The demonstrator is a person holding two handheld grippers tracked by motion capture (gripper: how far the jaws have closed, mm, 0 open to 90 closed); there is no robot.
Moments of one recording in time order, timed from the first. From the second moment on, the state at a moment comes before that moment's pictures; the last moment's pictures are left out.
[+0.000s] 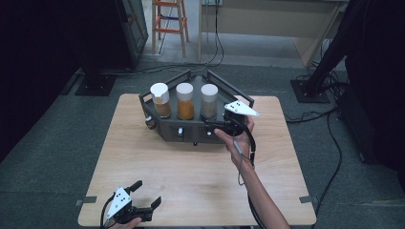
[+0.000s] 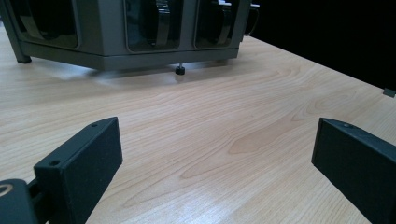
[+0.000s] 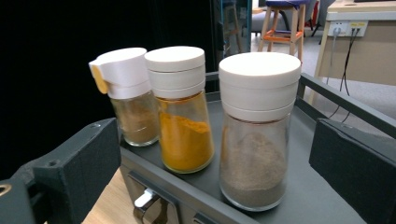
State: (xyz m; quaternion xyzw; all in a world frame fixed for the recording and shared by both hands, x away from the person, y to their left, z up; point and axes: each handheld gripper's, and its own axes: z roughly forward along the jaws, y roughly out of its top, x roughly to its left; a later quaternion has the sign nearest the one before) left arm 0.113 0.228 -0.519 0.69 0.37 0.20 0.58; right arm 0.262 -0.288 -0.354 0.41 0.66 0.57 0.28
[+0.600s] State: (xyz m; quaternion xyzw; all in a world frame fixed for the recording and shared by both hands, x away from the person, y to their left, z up) left arm 0.113 0.228 -0.518 0.70 0.37 0.20 0.58; right arm 0.241 -0.295 -0.365 0.40 0.66 0.58 0.27
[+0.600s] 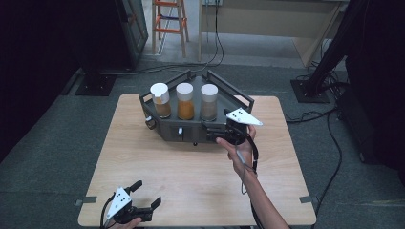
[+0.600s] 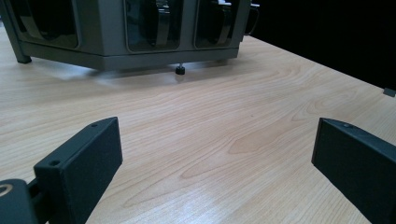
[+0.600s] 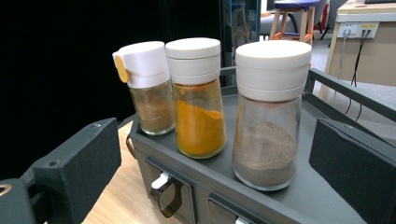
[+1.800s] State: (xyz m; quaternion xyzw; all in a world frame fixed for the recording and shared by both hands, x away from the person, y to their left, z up) left arm 0.112 0.228 -0.519 0.70 0.37 0.20 0.58; right arm 0.192 -0.309 -0.411 0.36 0.67 0.60 0.24
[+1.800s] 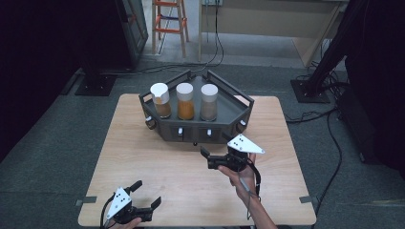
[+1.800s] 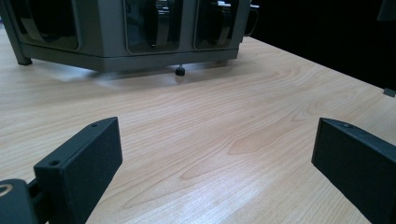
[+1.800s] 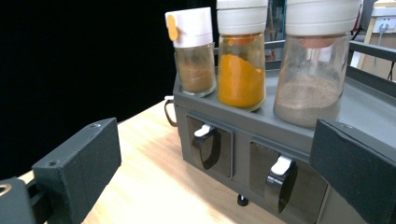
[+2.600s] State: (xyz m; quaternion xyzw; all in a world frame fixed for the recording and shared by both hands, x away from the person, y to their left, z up) left arm 0.112 0.228 -0.520 0.69 0.37 0.20 0.58; right arm 0.155 -0.313 -0.447 0.35 0.69 0.60 0.22
